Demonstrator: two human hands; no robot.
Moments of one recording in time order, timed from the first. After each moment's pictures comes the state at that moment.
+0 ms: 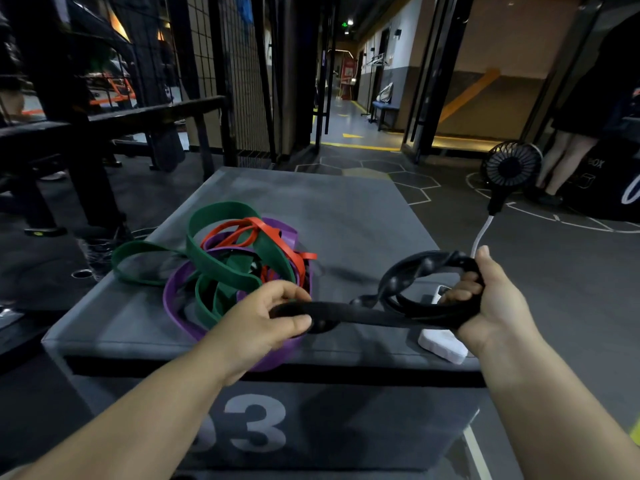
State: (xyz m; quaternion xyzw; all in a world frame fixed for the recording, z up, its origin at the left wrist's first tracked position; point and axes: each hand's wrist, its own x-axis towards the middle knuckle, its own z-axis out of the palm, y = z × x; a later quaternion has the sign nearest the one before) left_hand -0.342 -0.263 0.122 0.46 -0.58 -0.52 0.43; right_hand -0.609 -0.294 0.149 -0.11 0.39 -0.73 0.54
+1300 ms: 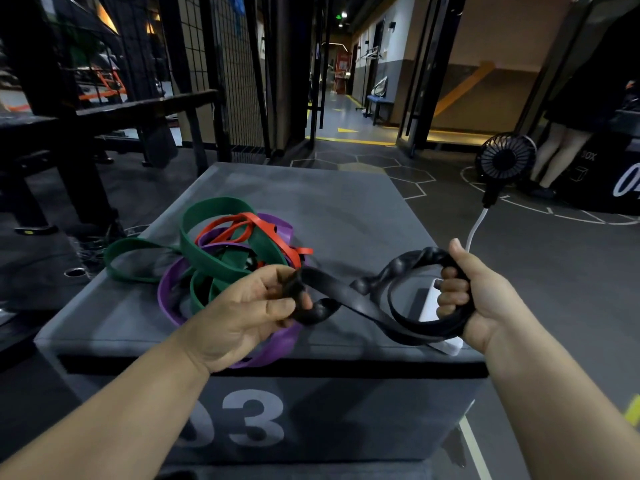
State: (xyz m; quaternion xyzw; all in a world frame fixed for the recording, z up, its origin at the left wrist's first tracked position) left_hand -0.324 -0.274 0.118 0.24 -0.54 -0.66 0.46; right_hand -0.616 -0.290 0.150 -0.25 0.51 -0.58 0.58
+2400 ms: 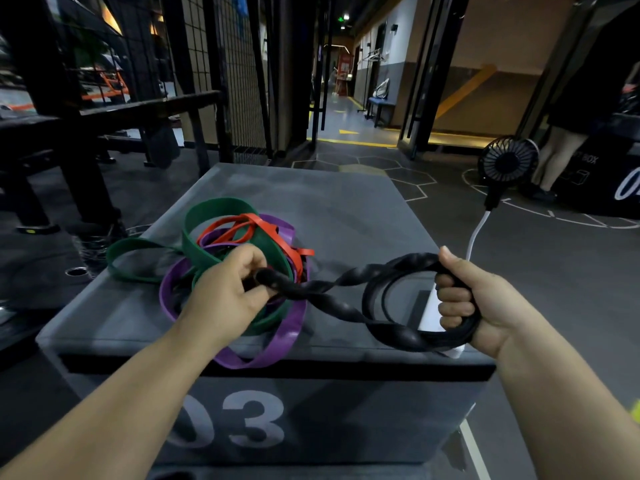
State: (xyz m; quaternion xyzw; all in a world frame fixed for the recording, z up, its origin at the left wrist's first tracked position) left_hand -0.317 -0.282 0.129 0.58 -0.66 -0.18 0.44; right_hand -0.621 -0.283 0.153 -0.35 0.52 -0.50 0.60
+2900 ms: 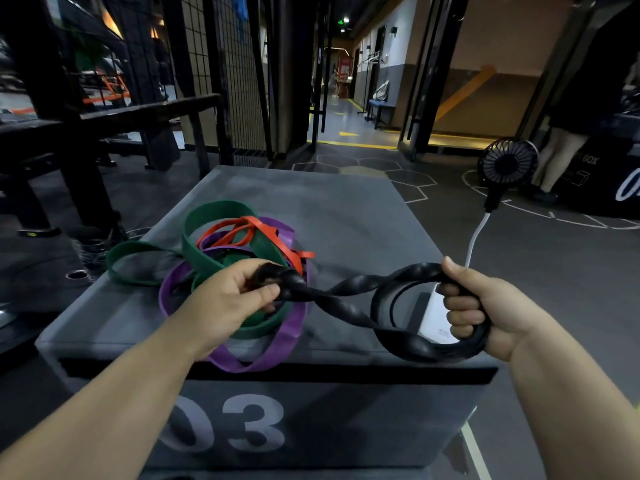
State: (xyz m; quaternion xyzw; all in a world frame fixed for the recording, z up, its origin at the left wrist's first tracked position) left_hand -0.312 -0.287 0.122 0.46 -0.61 -0.44 0.48; right_hand -0.630 -0.279 0.157 -0.38 0.53 -0.45 0.61
